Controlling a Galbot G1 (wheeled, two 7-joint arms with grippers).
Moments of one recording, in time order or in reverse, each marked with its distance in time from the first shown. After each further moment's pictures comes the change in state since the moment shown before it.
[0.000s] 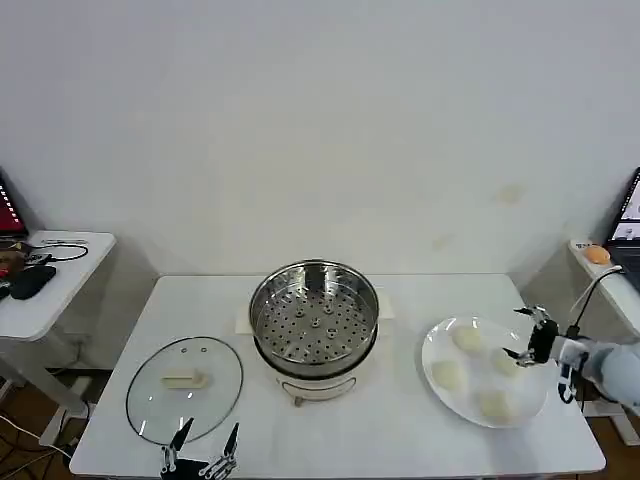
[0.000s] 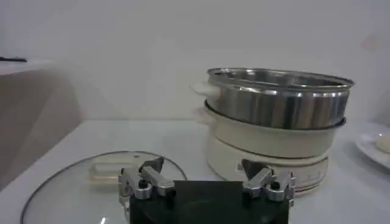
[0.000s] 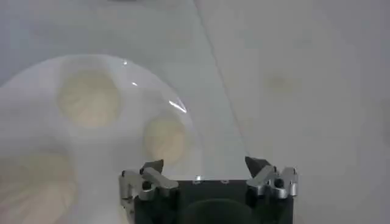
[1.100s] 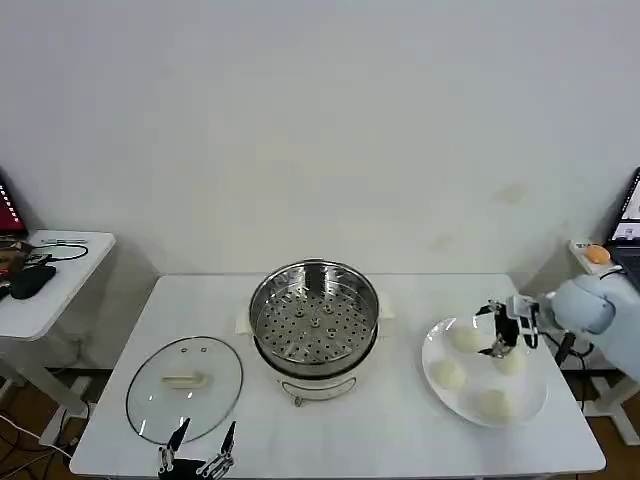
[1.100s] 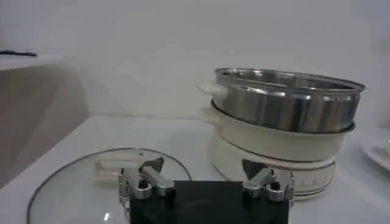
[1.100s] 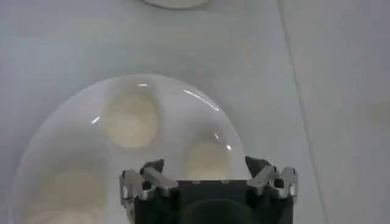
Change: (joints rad) left arm -0.002 -0.026 -0.009 0.000 -0.020 0.007 -0.001; right arm 0.948 0.158 -0.966 -0.281 0.057 0.004 -0.336
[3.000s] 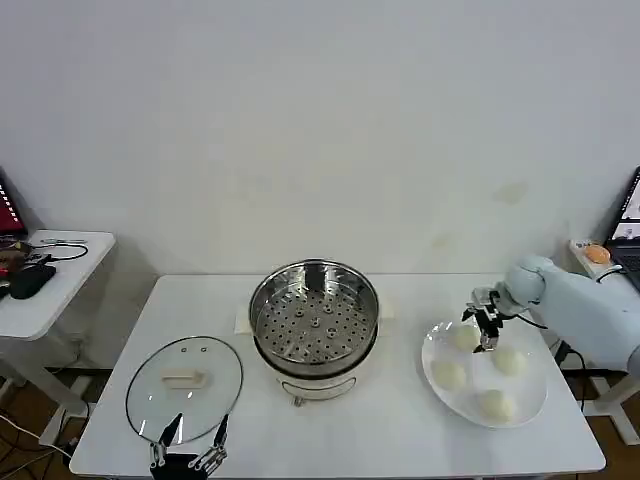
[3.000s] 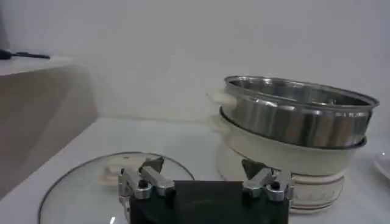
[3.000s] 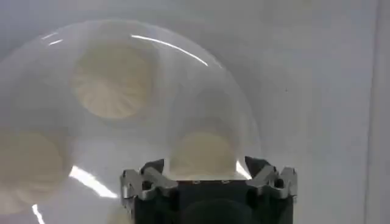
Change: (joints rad) left arm 0.020 -0.010 -0.041 -0.051 -0.038 0.032 -0.002; right arm -0.016 0.299 -0.024 -0.418 -0.156 0.150 -0.130
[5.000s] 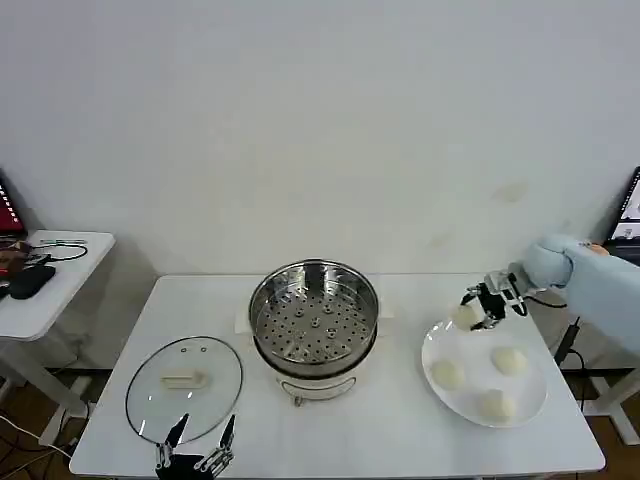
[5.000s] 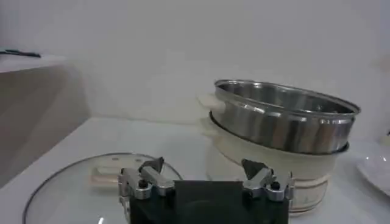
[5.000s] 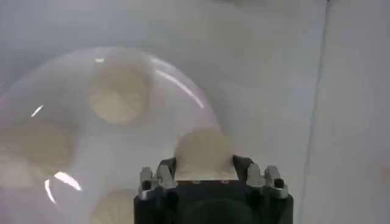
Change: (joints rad) left arm 0.013 0.012 0.024 -0.033 -0.004 0.006 -0.010; right arm 0.254 -0.138 -0.174 0.312 0.083 0.119 0.049
